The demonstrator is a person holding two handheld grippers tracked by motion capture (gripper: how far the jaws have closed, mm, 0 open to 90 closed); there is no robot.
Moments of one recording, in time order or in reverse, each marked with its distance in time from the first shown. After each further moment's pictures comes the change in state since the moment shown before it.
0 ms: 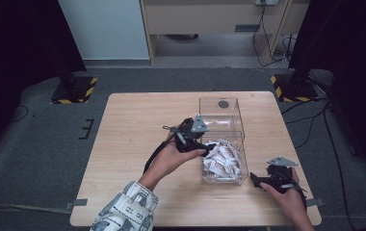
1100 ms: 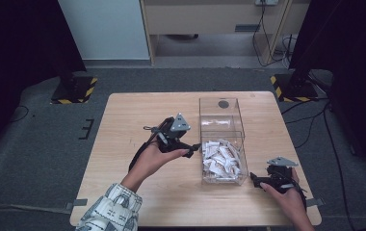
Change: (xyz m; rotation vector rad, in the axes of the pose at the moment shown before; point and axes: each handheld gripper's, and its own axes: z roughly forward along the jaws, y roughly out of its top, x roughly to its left) left arm 0.023 -0.023 -0.038 -0.021 0.027 -0.054; right arm 0.000 0.000 0.000 0.000 0.000 0.001
